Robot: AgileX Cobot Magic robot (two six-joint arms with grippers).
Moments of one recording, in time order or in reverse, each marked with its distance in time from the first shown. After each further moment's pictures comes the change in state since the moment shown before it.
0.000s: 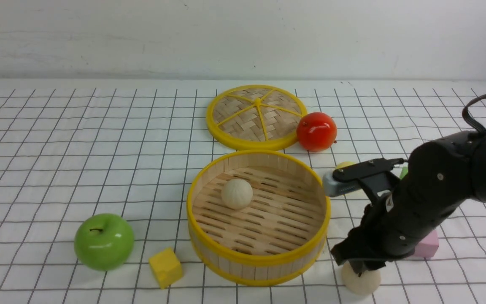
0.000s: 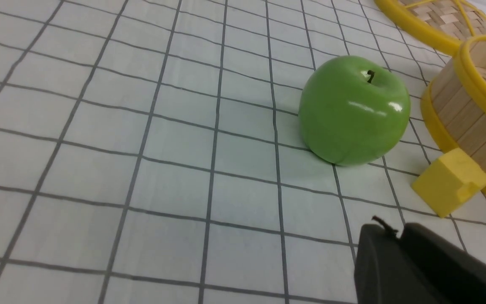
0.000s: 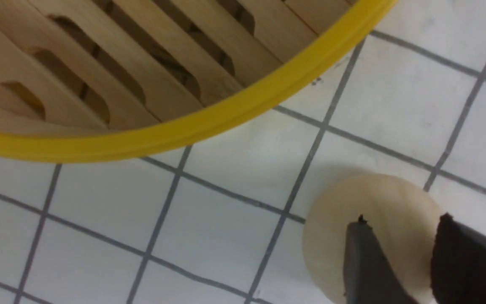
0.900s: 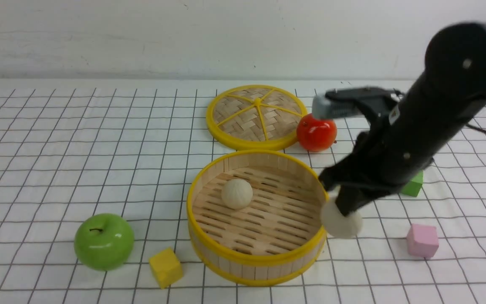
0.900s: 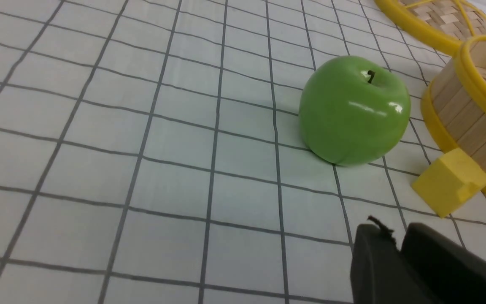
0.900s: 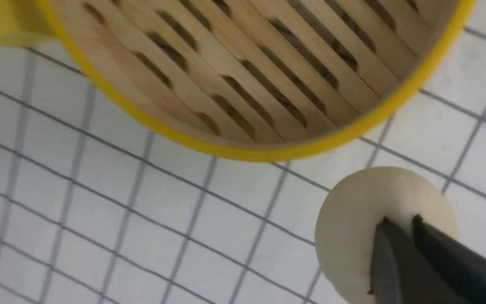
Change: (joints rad) right arm 0.003 -0.058 -0.416 0.192 0.412 -0.087; left arm 0.000 0.000 0.000 0.000 0.001 0.000
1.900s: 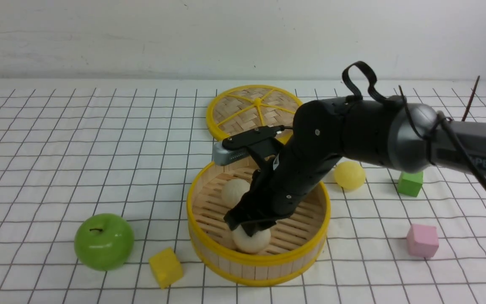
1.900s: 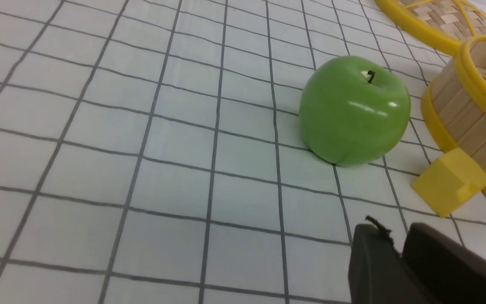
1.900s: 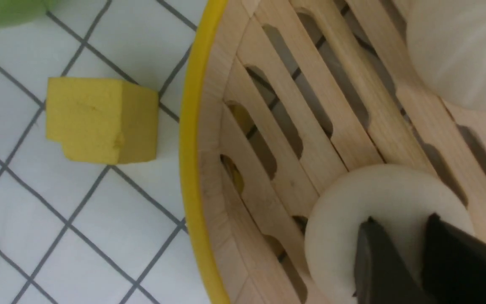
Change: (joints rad) right arm 0.177 0.348 -0.078 0.000 -0.331 -0.090; left arm 0.000 0.000 0.000 0.000 0.000 0.000
